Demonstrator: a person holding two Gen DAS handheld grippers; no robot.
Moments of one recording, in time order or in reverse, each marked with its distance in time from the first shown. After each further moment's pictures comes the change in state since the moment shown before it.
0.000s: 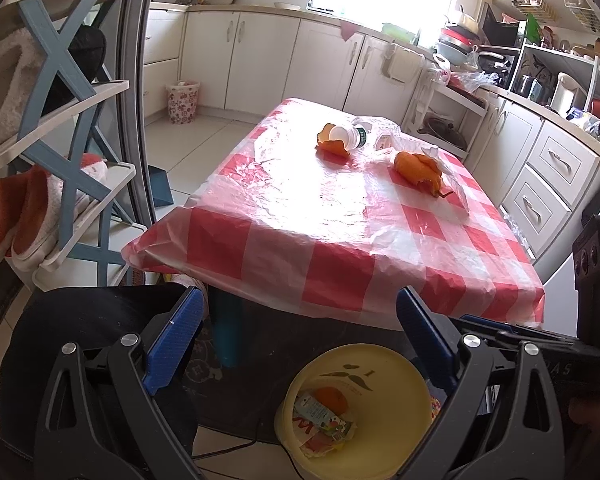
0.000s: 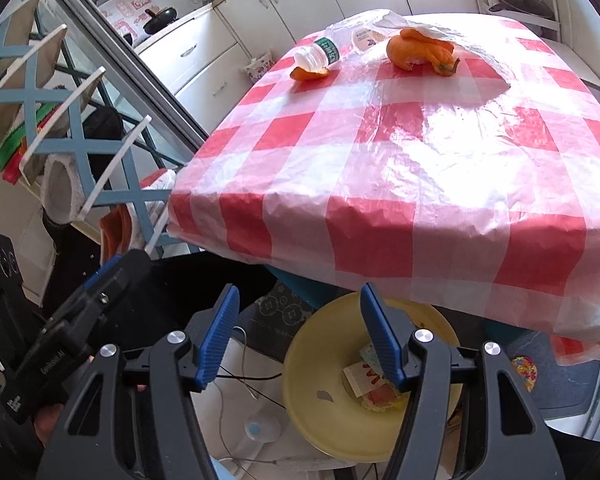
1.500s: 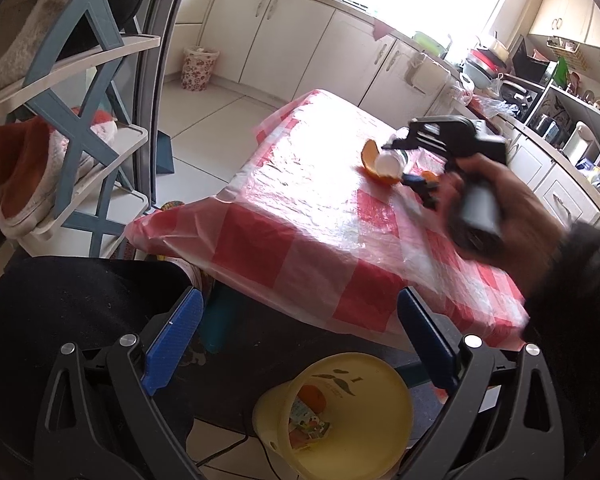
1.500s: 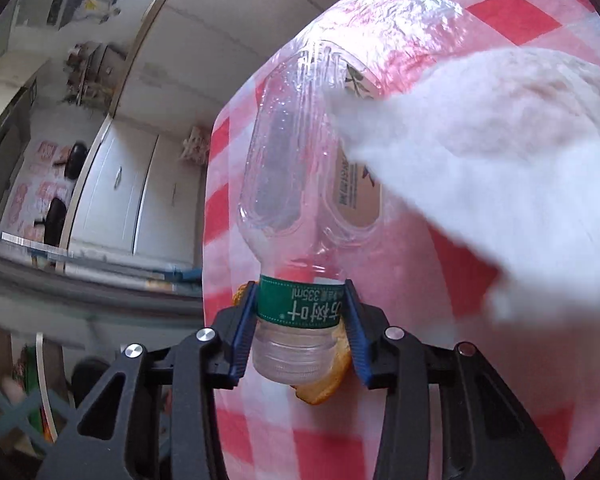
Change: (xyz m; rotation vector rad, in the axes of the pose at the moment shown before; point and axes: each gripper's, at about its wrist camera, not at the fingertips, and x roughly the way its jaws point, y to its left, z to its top) left arm 0.017 0.048 0.015 -0.170 0.059 -0.050; right arm 0.130 -0.041 0.205 0.544 -0.024 0.079
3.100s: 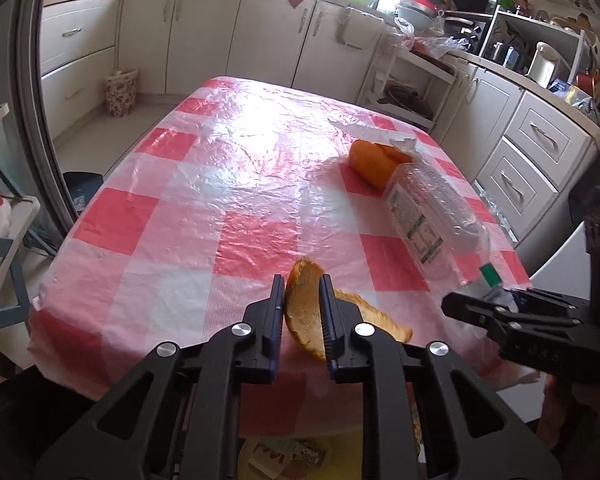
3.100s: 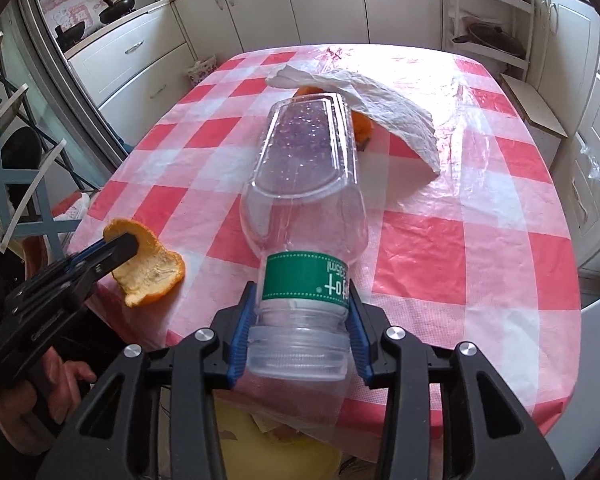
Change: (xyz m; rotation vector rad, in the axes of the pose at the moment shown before) left arm 0.093 -0.114 0.032 0.264 0.062 -0.084; right arm -0.108 -0.057 -0.091 -0.608 -0.057 -0.338
